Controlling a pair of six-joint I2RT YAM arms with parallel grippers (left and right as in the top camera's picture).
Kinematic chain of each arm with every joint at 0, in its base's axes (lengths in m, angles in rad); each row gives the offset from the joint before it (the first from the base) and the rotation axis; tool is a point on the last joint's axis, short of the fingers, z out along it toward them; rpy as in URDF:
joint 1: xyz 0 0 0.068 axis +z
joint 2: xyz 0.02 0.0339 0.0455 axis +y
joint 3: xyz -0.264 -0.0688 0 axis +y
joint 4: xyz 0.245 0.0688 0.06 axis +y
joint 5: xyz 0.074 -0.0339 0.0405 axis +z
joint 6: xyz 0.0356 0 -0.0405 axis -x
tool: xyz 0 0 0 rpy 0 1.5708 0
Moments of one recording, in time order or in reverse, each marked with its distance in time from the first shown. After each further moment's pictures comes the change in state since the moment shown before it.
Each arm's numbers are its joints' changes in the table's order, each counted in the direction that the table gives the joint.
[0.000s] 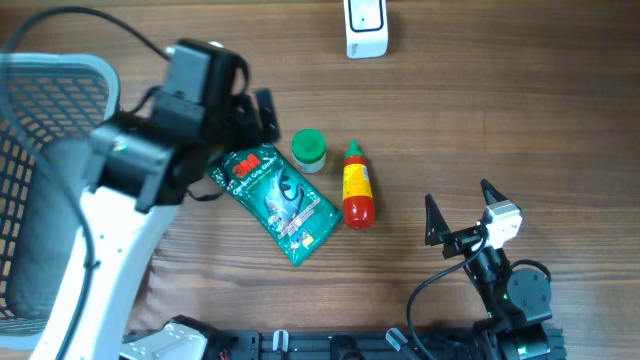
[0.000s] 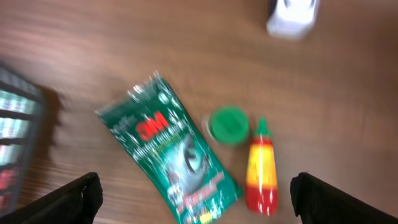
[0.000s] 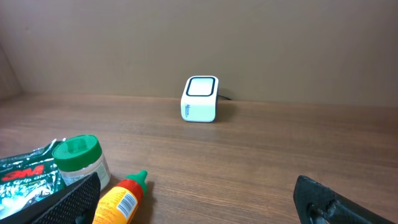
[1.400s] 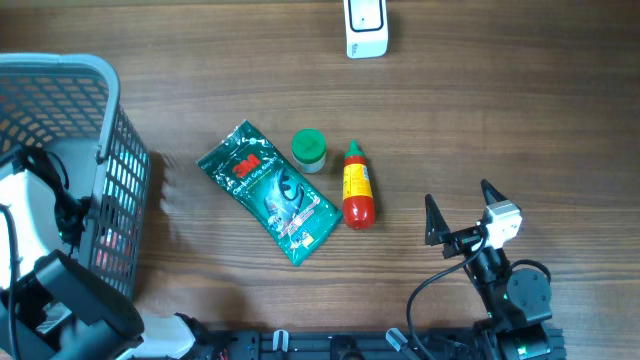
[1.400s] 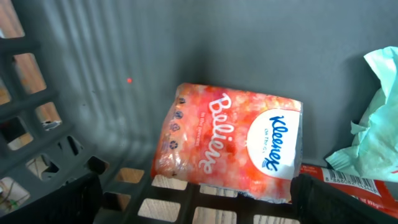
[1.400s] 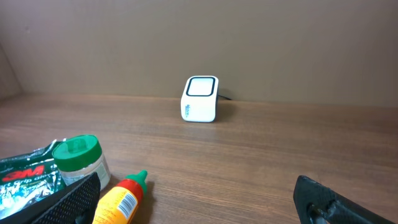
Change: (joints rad) left arm 1.045 0.243 0.562 -0.022 -0.046 0.265; right arm 0.000 0.000 0.000 0.000 0.000 0.000
